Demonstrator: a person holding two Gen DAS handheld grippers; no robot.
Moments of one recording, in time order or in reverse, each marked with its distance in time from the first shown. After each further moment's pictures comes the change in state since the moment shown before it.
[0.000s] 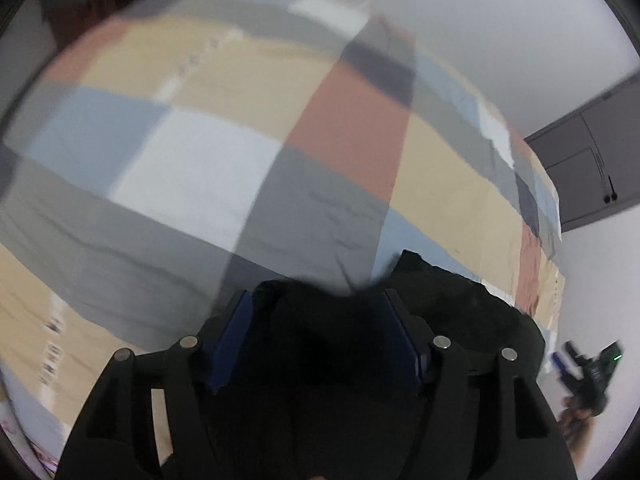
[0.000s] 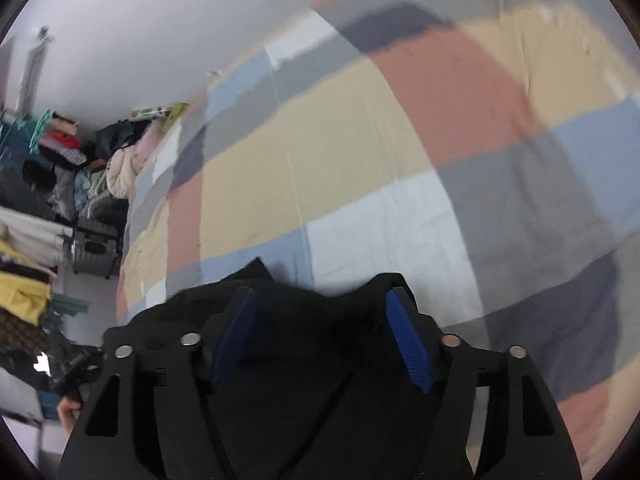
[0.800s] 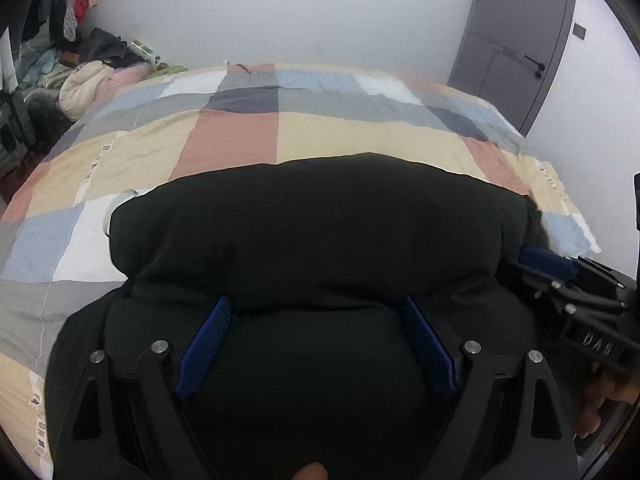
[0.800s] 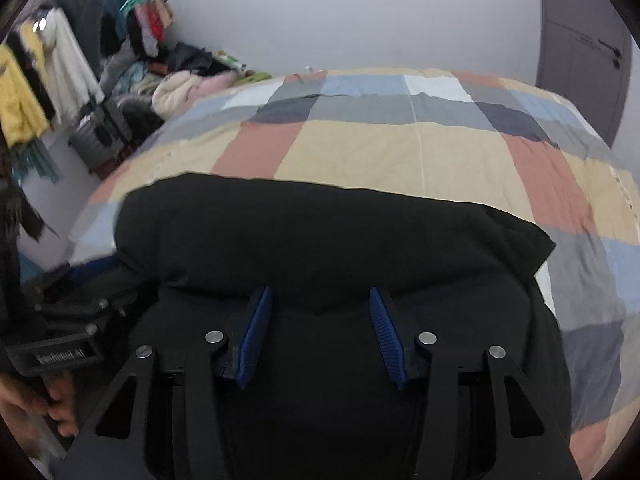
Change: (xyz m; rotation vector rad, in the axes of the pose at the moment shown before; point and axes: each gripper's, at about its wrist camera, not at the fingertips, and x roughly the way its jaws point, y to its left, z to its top) left arm 0.050 -0.115 -0.152 0.499 -0.268 -0.002; right arm 0.080 0.148 -0.154 -0.551 -0.184 -0.113
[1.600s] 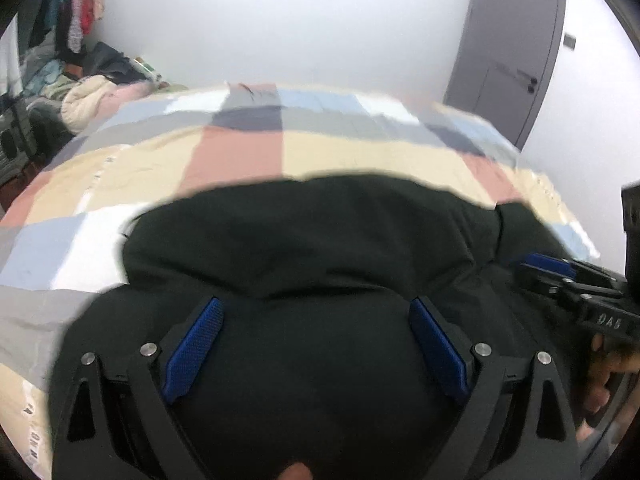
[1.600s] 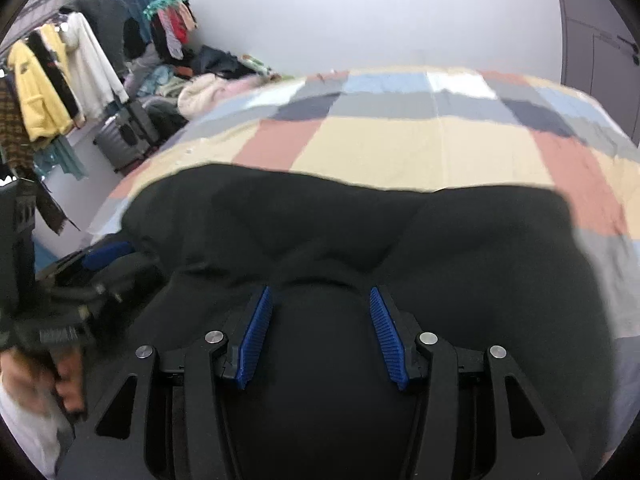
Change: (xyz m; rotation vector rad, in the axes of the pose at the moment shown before) left arm -0.017 0.031 -0.012 -0.019 -0.119 -0.034; right arm -0.002 -0.029 -0.021 -0.012 -0.048 0.122
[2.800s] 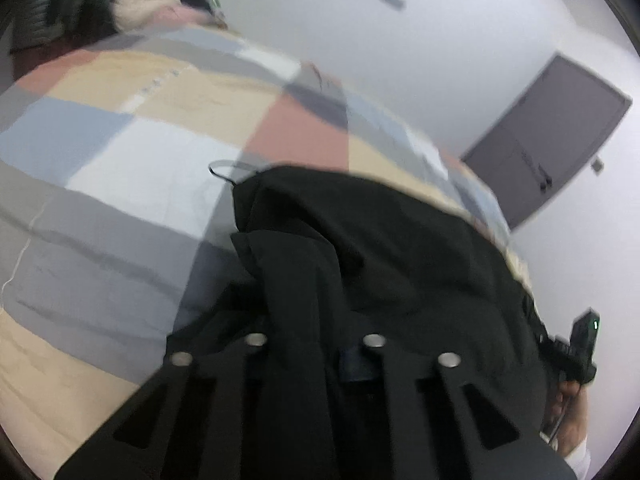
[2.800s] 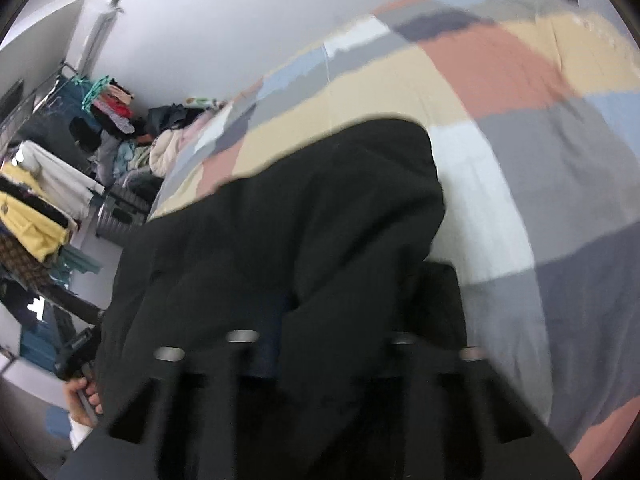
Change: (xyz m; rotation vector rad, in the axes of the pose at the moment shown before) left arm -0.007 0.135 -0.020 -0.414 -0.010 -0.134; right arm -0.026 -0.150 -0.011 0.401 0.032 0.090
